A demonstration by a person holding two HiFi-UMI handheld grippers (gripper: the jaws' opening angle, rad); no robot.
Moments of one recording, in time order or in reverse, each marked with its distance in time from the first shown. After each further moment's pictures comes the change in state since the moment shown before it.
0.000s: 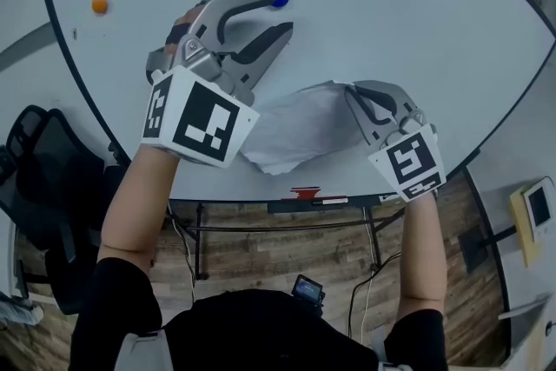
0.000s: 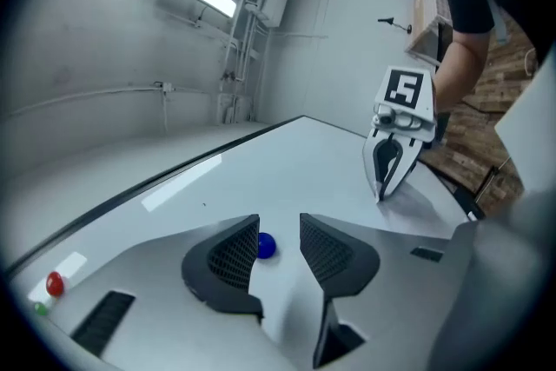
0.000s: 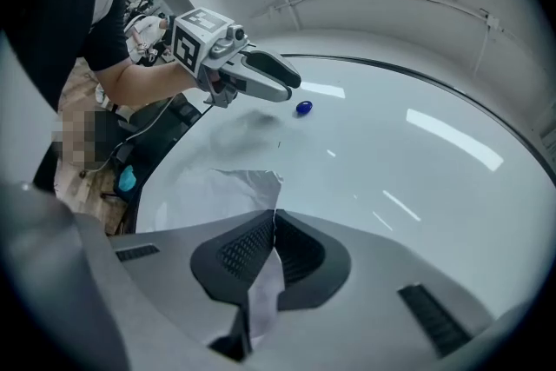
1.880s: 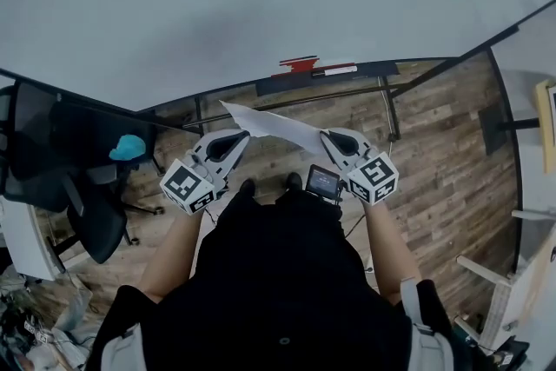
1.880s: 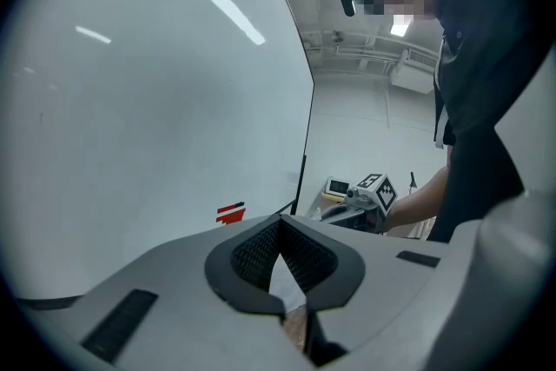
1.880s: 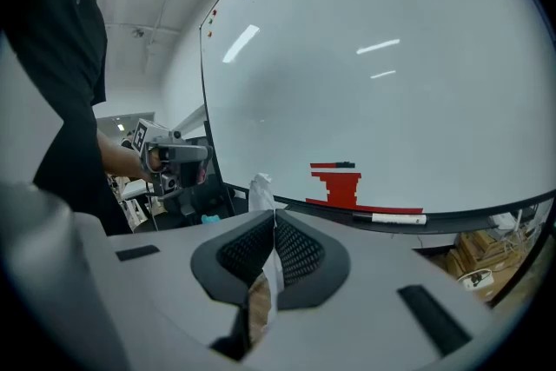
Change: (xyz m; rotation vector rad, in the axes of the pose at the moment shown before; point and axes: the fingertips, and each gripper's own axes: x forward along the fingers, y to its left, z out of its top) left arm -0.183 -0.454 -0.141 -1.303 0.200 -0.501; right arm -0.098 0.370 -0.284 0.988 0.194 0.240
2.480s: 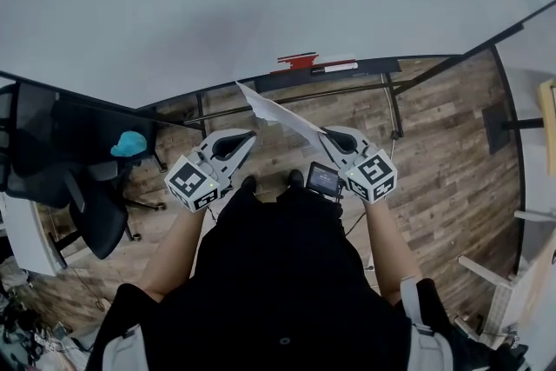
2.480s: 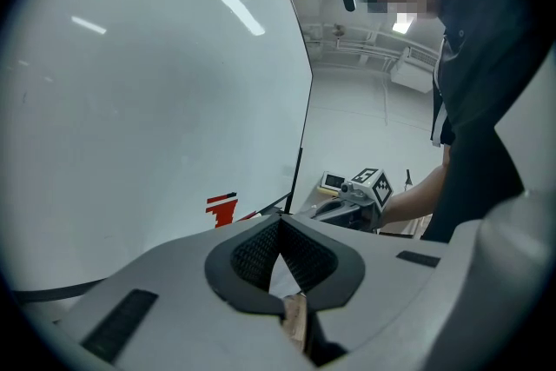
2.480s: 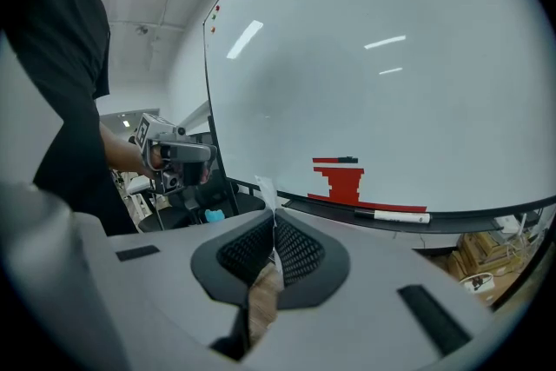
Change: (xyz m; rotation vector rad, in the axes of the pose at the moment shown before) left arm 0.016 -0.012 -0.016 -0.013 0.046 -0.035; right arm 0.002 0.000 -0.009 -0.016 0.027 0.032
